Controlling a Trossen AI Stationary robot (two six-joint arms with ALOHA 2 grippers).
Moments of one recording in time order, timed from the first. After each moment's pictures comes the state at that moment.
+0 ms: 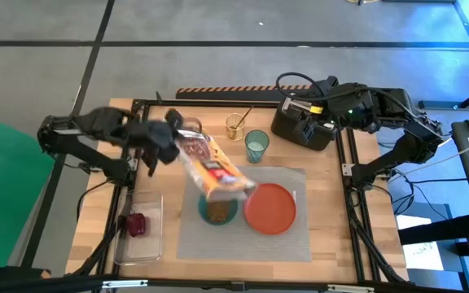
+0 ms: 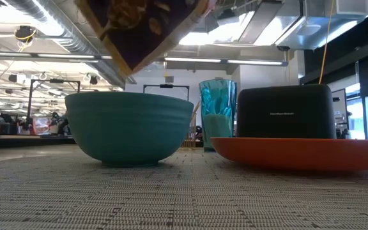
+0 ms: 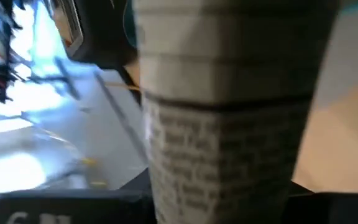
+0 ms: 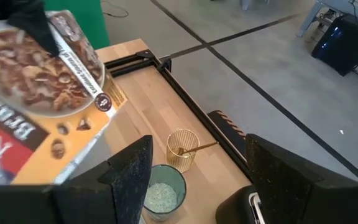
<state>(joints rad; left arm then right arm) -0.08 1.22 1.56 -1.32 -0.43 0.79 0.01 1.44 2.07 -1.23 0.50 0.26</state>
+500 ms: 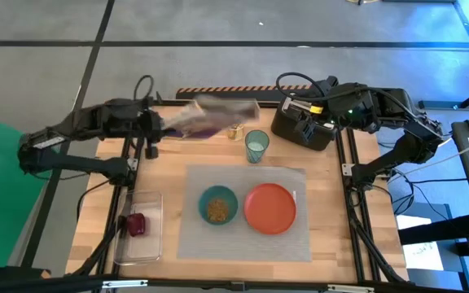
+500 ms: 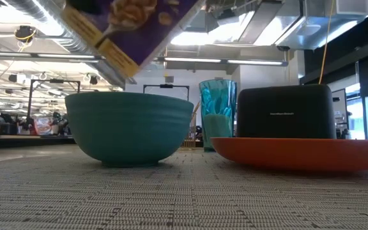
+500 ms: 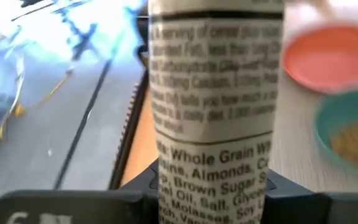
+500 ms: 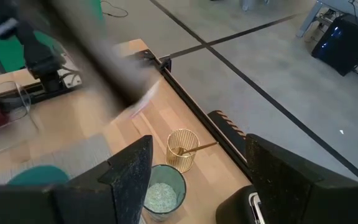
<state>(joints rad) 0.24 0.81 1.11 -0.86 -0.16 0.28 0.01 1.44 2.07 -1.23 0.50 0.26</state>
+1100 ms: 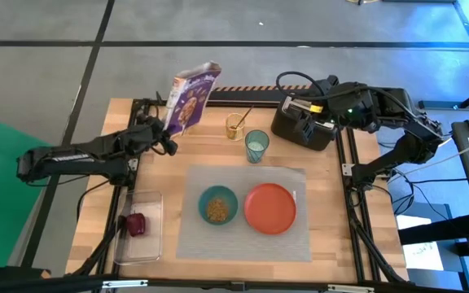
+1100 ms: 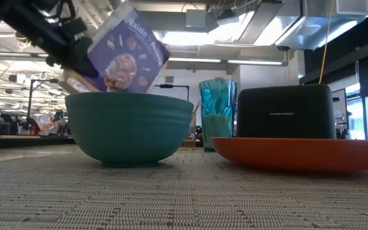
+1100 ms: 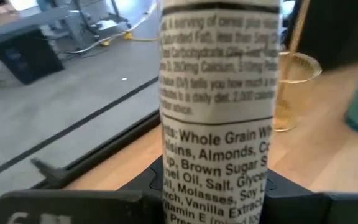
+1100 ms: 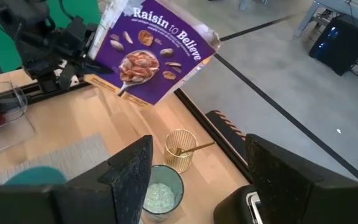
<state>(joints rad) 0.27 0.62 0.46 -0.32 -0.64 -0.18 -0.01 1.44 2.07 -1.23 0.50 0.25</state>
